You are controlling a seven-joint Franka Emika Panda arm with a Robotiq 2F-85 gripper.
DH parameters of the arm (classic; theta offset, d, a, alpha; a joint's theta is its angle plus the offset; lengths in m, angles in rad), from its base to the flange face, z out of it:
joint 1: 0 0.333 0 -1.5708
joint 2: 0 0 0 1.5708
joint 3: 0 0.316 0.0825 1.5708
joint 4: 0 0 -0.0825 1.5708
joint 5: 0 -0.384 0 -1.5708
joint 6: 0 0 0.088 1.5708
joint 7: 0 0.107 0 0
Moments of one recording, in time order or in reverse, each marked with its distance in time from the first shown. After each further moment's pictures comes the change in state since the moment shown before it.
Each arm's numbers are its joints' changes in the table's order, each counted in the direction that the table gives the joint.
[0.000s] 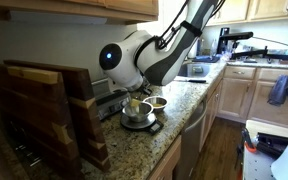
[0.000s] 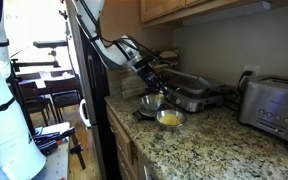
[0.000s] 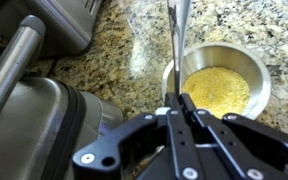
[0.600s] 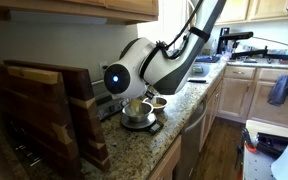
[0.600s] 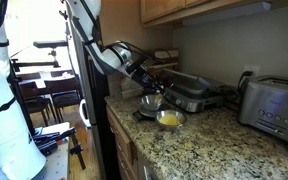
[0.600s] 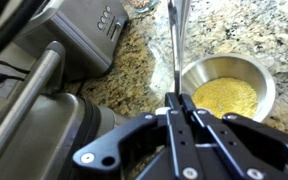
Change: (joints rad) arm 0.042 0.000 0.039 -0.070 0.177 -0.139 0.272
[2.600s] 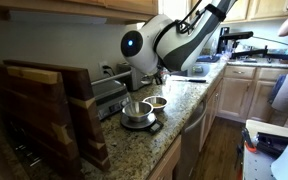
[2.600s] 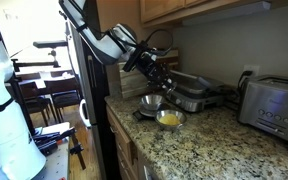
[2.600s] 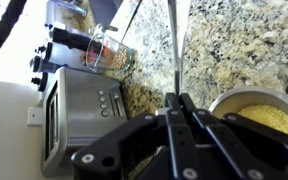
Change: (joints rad) arm -0.146 -0.195 -0.049 -0.078 -0.117 0.077 0.385
